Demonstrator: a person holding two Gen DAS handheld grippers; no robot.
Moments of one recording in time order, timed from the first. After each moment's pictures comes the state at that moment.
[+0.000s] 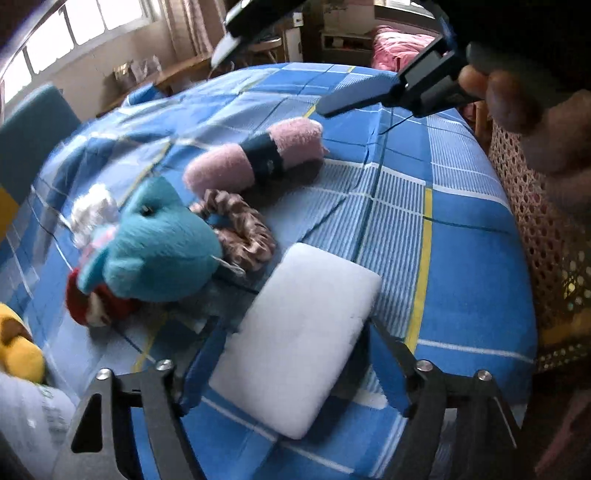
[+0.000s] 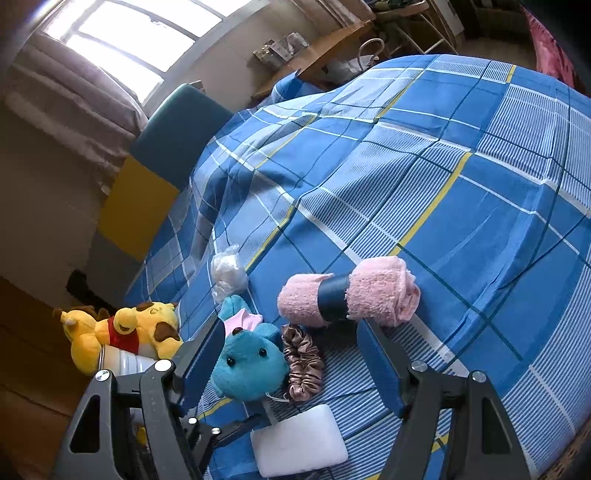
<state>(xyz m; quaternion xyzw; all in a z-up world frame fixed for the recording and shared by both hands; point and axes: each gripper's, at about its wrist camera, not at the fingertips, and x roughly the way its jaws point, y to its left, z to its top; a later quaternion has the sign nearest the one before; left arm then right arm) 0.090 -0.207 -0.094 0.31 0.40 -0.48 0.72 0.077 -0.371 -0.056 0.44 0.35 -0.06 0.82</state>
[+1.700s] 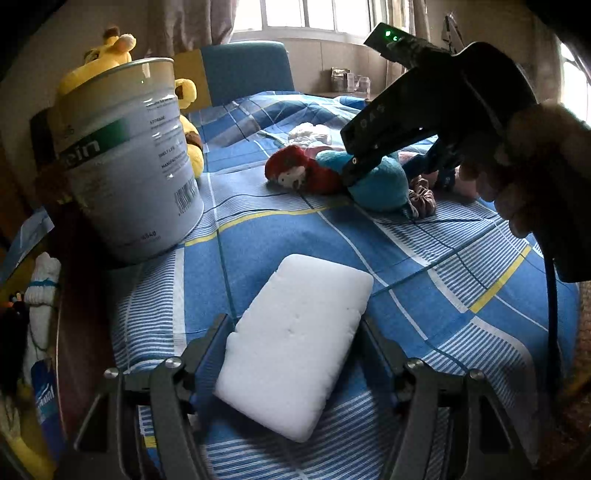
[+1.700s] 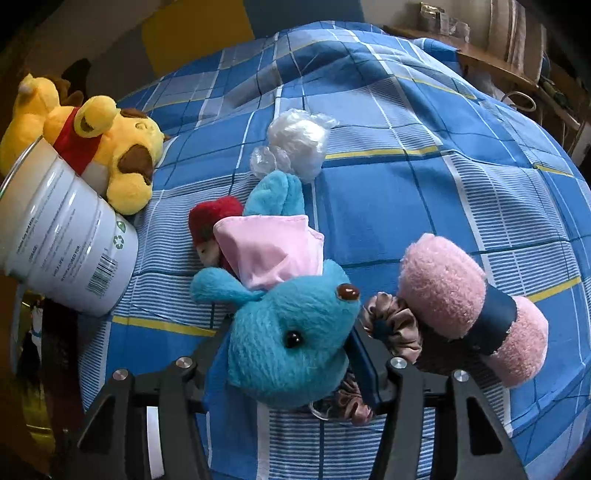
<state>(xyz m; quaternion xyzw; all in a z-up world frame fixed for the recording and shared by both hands) 0.034 -0.076 -0.103 0.11 0.37 -0.19 0.90 0.173 -0.242 -0.088 0.11 0.53 0.04 0.84</state>
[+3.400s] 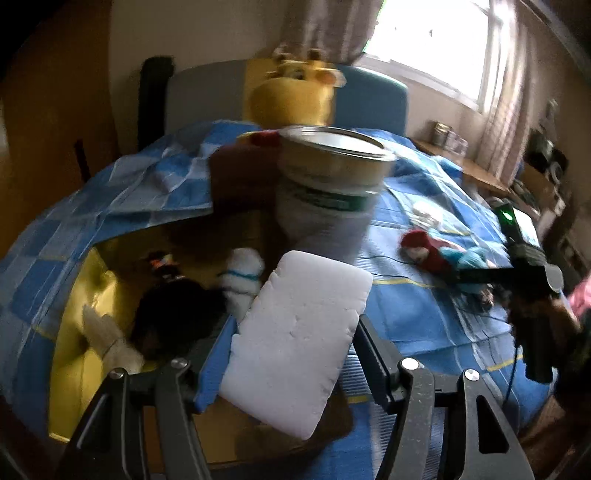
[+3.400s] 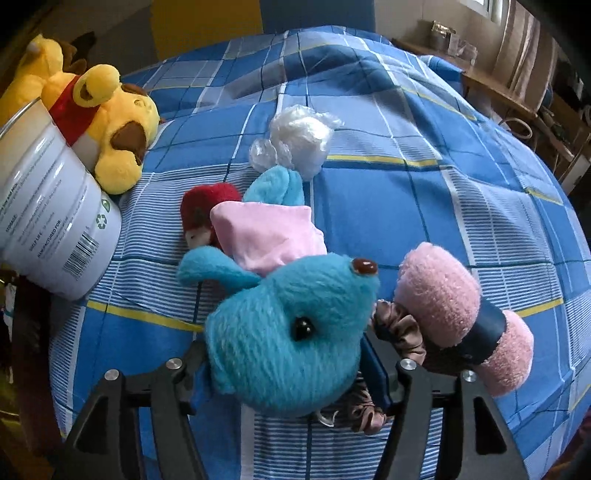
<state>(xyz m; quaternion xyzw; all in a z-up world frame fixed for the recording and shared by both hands) 0.018 0.081 -0.006 -0.04 0.38 -0.03 0.92 0.178 -0.229 -0.093 0.04 0.52 0.02 0.85</state>
